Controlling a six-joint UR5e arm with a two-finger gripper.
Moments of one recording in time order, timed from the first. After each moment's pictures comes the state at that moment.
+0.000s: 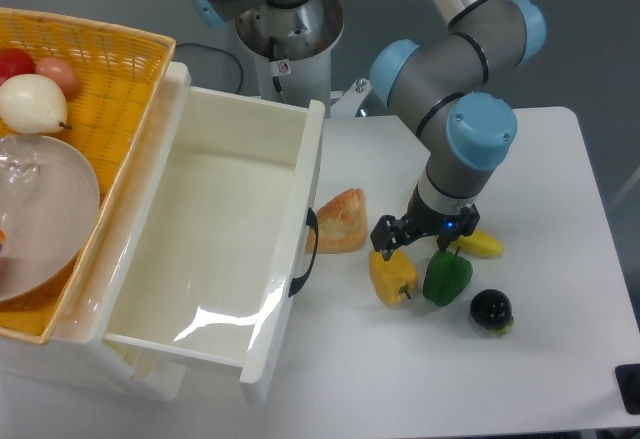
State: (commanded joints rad) arm 2.63 -2.00 -1.62 -1.17 1.47 0.34
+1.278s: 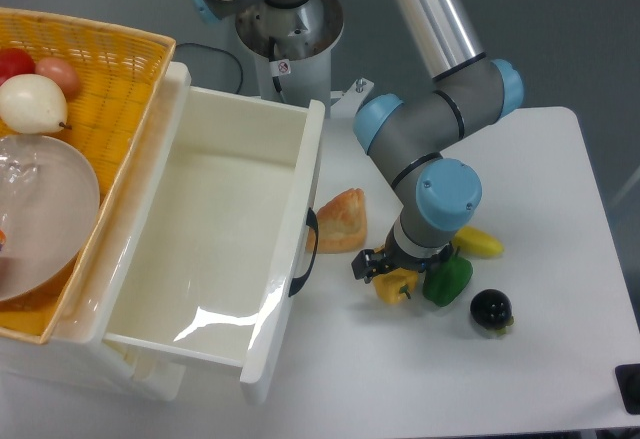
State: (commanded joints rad) arm 2.58 -2.12 -1.57 -1.12 1.47 0.31
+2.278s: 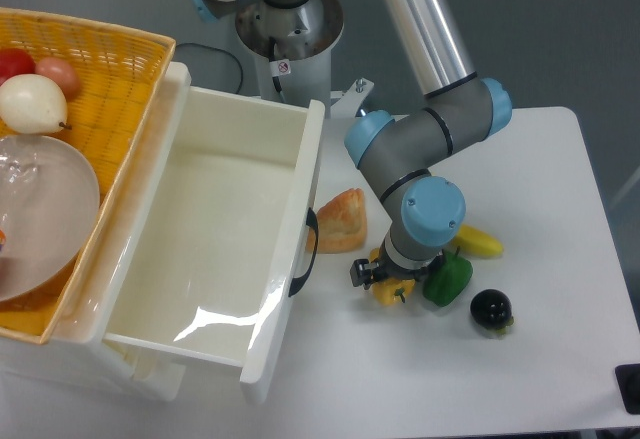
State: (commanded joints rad) arm 2.56 -2.14 -1.58 -1.10 1.52 0.30
